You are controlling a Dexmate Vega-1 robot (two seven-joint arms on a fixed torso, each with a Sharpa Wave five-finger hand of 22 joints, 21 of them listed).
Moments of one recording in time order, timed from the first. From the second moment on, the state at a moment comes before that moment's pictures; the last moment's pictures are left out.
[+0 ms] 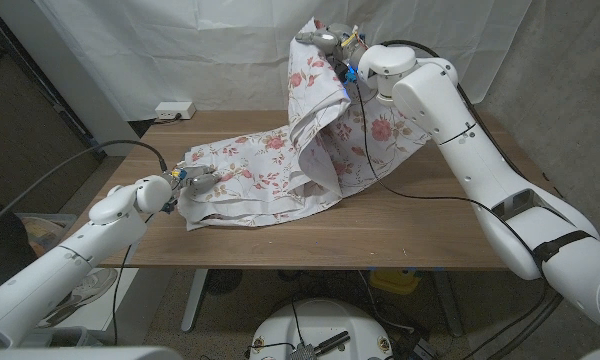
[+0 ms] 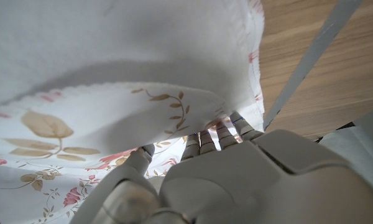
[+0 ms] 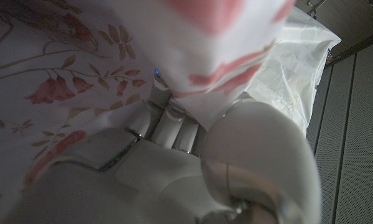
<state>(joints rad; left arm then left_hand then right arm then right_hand) 1.02 0.87 0.24 -1.72 0.58 0.30 -0.34 0.00 0.07 0.62 0.19 0.19 0.06 0.01 0.18 0.18 -0.03 -0.03 0.19 0.19 -0.04 0.01 0.18 0.18 -0.11 0.03 0.47 0.19 -0.35 -0.33 -0.53 -1.87 0.41 -0.68 -0.12 1.14 0.17 0.45 -0.08 0.18 0.94 0.08 0.29 0.43 1.06 -0.04 0.85 0.57 1.27 -0.21 0.78 1.12 0.85 -0.11 1.50 0.19</state>
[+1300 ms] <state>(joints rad) 0.98 0.86 0.26 -1.67 0.57 0.27 -0.34 0.00 0.07 0.62 0.19 0.19 0.06 0.01 0.18 0.18 -0.02 -0.04 0.20 0.19 -0.04 0.01 0.18 0.18 -0.11 0.03 0.46 0.19 -0.36 -0.19 -0.69 -1.73 0.36 -0.61 -0.10 1.15 0.17 0.43 -0.09 0.19 0.95 0.09 0.25 0.42 1.08 -0.02 0.80 0.48 1.30 -0.21 0.65 0.90 0.88 -0.12 1.49 0.17</state>
